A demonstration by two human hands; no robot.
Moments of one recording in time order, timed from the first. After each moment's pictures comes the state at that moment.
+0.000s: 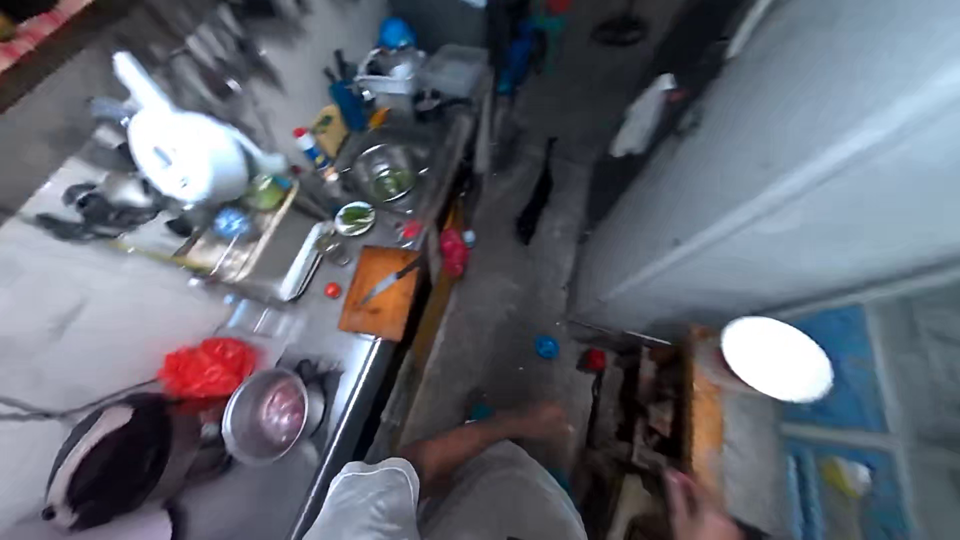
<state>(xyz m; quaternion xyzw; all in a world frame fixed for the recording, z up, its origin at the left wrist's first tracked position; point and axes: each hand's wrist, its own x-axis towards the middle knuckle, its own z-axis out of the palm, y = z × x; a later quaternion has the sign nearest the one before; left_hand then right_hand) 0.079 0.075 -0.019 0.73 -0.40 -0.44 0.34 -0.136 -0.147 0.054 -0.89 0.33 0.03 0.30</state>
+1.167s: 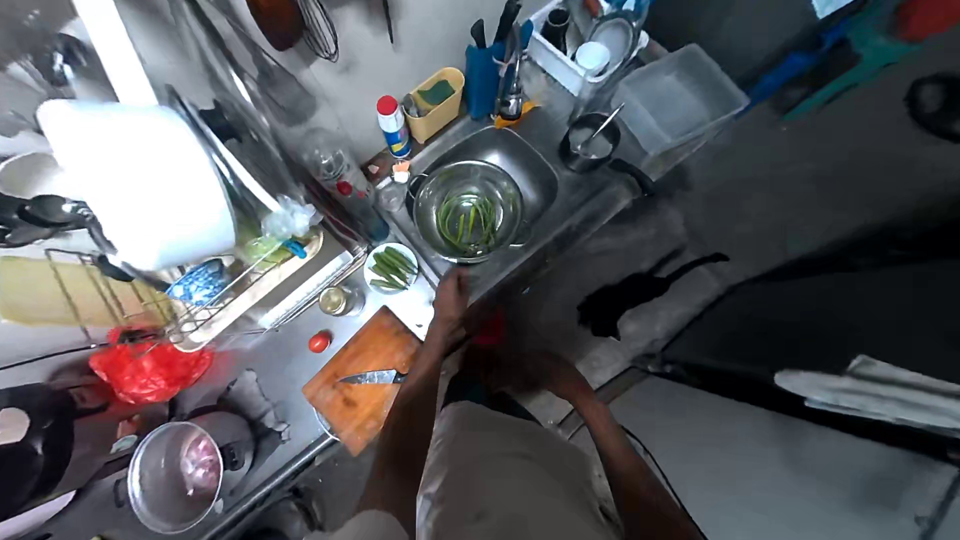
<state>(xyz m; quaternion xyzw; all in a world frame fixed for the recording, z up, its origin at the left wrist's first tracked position) 0.726 0.289 -0.043 0.87 0.23 -0.04 0.44 0.719 -0.021 -0.057 -0.86 -0.22 0.43 0.17</state>
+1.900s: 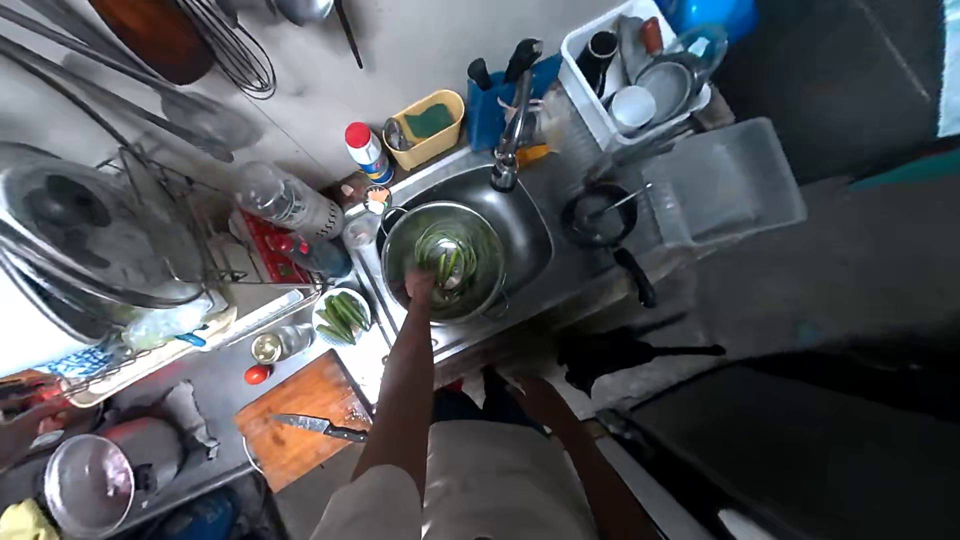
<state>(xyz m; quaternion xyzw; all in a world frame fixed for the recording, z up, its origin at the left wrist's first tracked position) 0.959 0.336 -0.134 0.70 0.64 -0.07 0.32 0.951 -0.006 -0.074 -0.79 -0.27 0.54 0.12</state>
